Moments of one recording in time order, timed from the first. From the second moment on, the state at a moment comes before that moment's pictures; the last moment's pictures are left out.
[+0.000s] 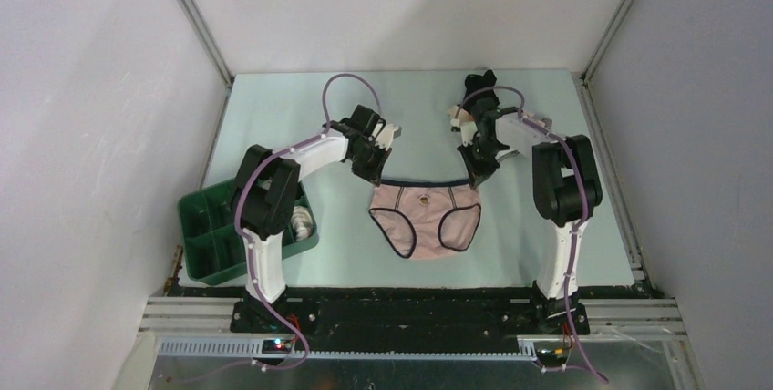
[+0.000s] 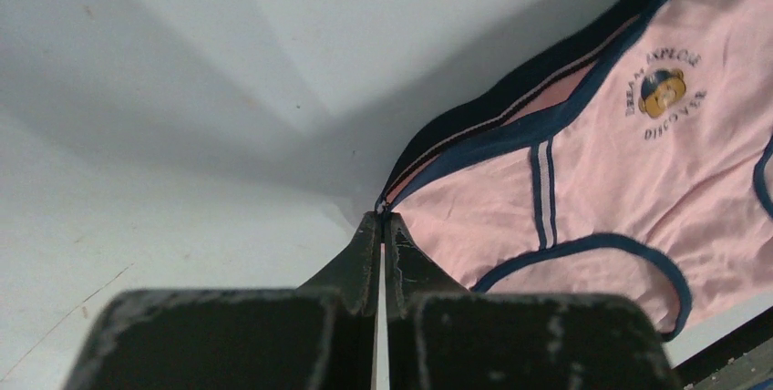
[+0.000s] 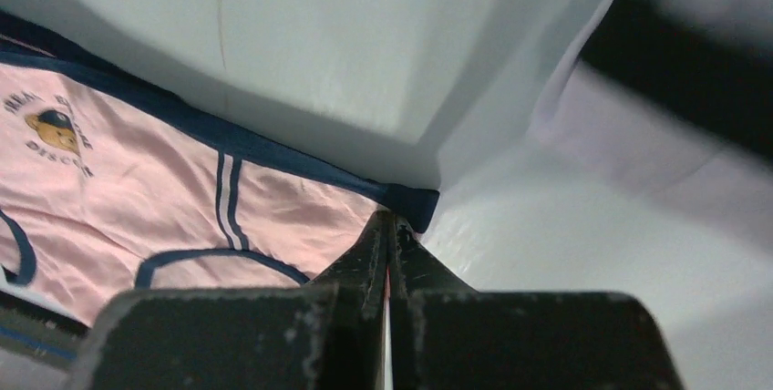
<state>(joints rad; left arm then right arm) -0.49 1.97 1.38 -0.58 0.26 0.03 0.26 2.02 1.44 -0.85 -0.23 -0.17</state>
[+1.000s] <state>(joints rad) -0.32 1.95 1.29 -0.53 0.51 -0.08 0.81 1.82 1.22 -0.27 -0.58 -0.40</state>
